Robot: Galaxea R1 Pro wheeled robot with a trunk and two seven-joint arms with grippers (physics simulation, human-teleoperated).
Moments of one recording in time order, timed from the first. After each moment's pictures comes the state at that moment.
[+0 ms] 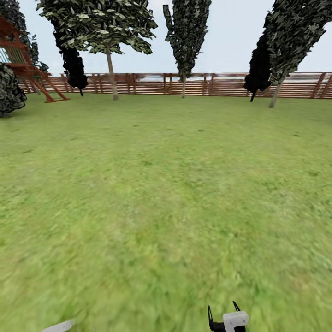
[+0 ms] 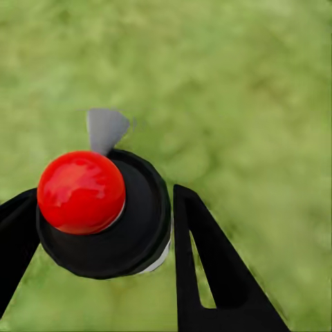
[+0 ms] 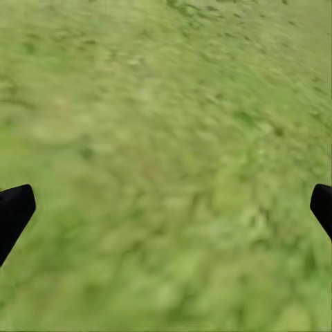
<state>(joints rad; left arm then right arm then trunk) -0.33 0.18 0.37 -0.11 -0.08 -0.48 0.00 -0.36 0.05 0.01 -0.03 0.47 -0.89 -0.46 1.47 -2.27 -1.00</state>
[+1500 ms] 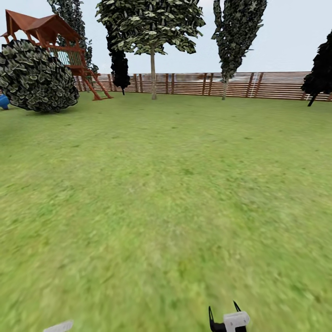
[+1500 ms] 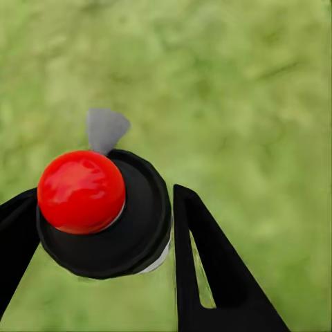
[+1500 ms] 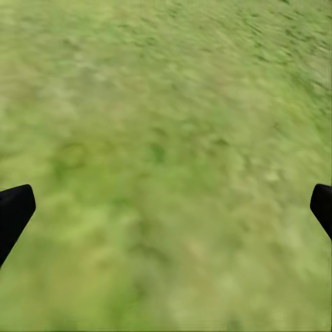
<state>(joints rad) -0.33 0.18 0.37 -0.11 -0.08 -0.48 0.00 -0.35 0.04 0.01 -0.03 0.48 -0.89 -0.46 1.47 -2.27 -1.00</state>
